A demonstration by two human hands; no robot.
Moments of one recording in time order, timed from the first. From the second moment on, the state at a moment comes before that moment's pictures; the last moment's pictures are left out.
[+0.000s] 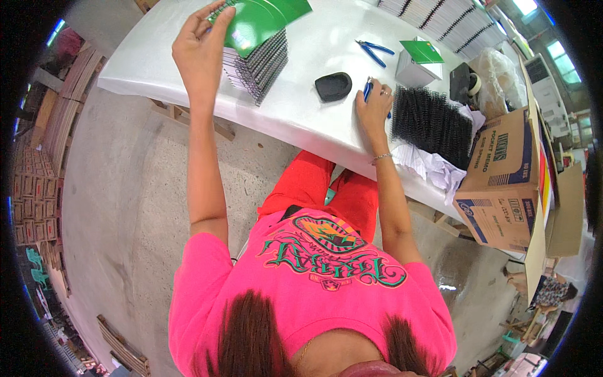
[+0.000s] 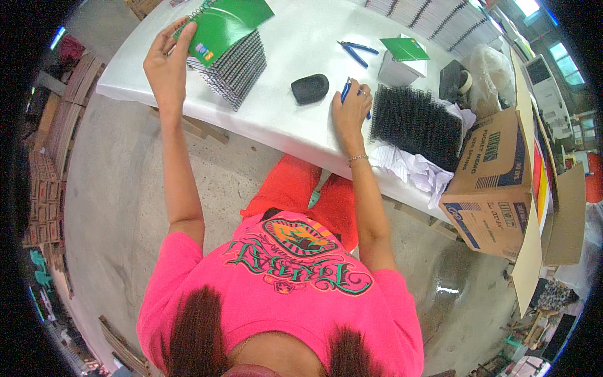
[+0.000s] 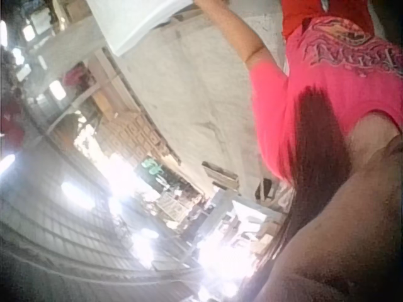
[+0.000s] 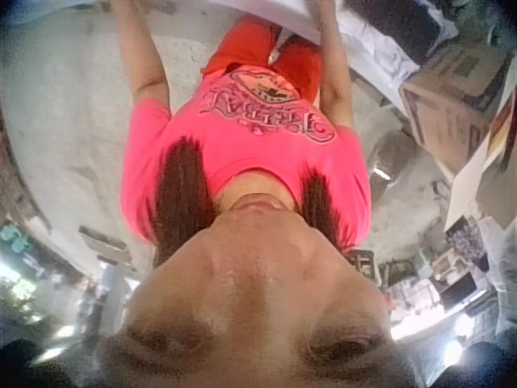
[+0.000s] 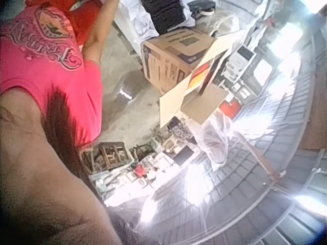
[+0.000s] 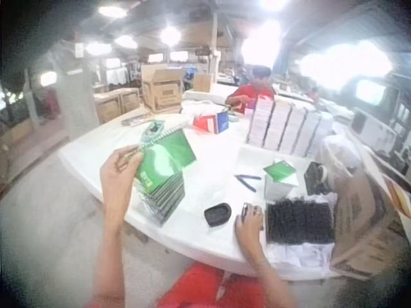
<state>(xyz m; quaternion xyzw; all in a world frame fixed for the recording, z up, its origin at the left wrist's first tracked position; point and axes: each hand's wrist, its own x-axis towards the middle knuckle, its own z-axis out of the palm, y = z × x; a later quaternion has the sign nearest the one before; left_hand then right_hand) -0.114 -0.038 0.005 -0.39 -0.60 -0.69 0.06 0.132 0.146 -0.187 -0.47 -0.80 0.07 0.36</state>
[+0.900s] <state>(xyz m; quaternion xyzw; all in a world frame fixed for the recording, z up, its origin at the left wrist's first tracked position) -0.194 -0.022 -0.068 -0.24 -0.60 -0.76 -0.06 0.132 0.138 -0.193 -0.45 -0.81 0.04 0.38</state>
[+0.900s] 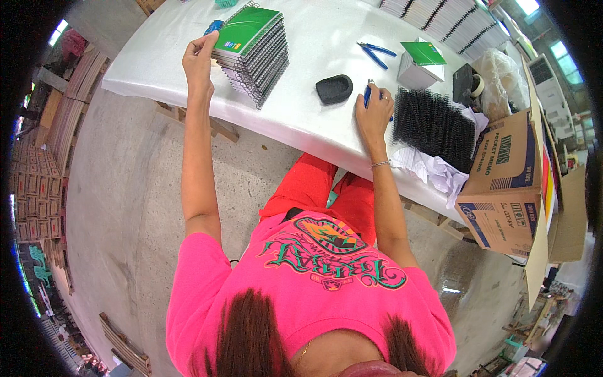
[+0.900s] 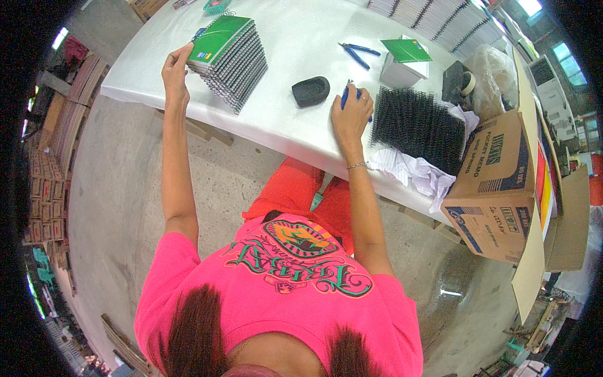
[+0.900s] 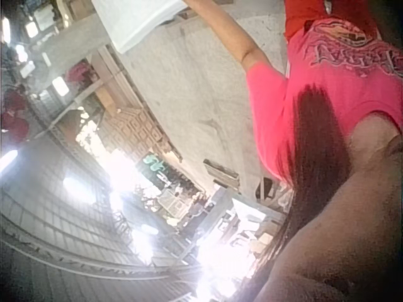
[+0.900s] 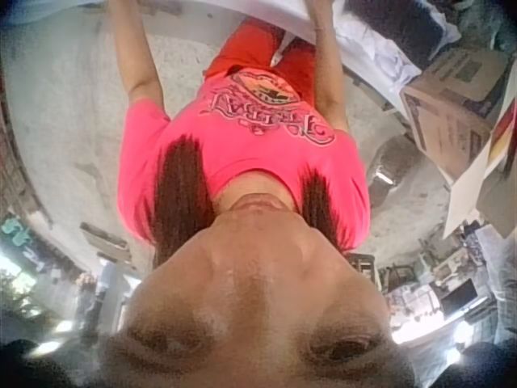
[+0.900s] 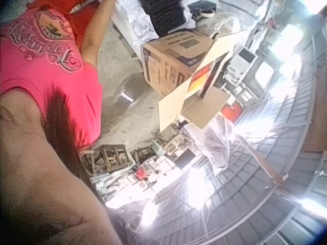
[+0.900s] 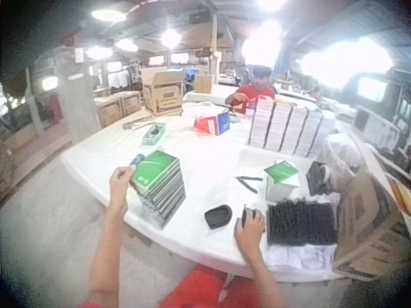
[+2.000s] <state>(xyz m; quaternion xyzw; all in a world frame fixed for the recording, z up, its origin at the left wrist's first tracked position) -0.066 -0.069 -0.042 -0.40 -0.64 -0.60 0.27 0.212 0.331 -0.098 -0.66 -0.65 0.15 0.34</state>
